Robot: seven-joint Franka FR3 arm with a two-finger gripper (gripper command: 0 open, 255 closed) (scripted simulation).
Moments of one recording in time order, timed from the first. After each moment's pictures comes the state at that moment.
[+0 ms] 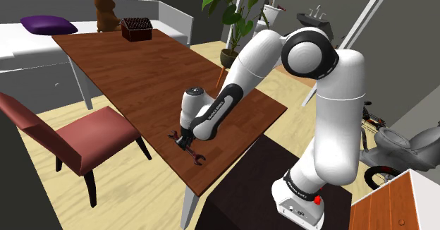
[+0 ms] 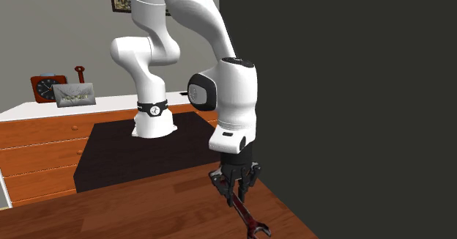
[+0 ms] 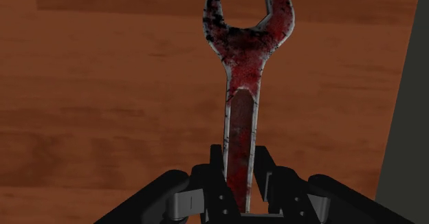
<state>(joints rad) 0.13 0.49 0.10 -2.32 -0.16 2.81 0.41</state>
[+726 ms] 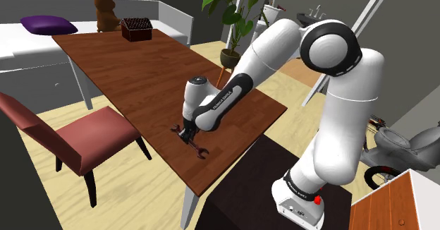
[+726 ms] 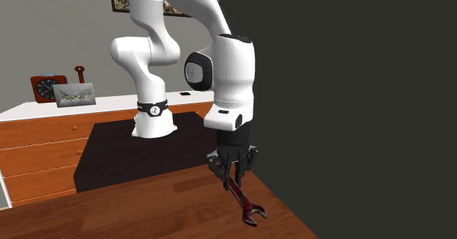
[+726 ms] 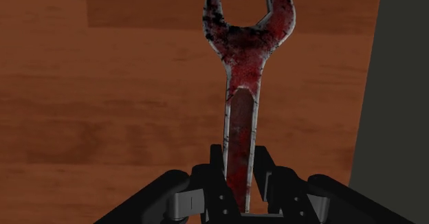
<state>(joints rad) 0.10 0.36 0.13 -2.36 -0.12 2.71 0.38</state>
